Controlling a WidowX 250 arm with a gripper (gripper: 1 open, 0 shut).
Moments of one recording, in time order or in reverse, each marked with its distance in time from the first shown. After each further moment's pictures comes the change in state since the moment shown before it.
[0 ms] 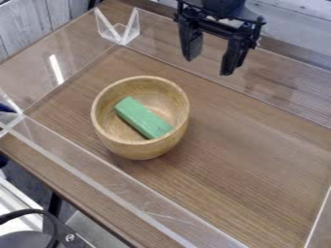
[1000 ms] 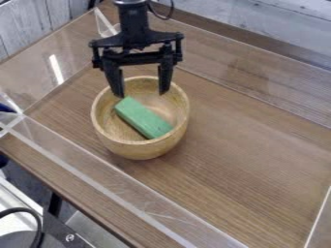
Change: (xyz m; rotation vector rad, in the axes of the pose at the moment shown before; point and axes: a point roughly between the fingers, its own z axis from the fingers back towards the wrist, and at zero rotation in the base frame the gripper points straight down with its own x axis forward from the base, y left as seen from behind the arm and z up) arm -0.053 0.071 -0.036 -0.082 0.053 0.804
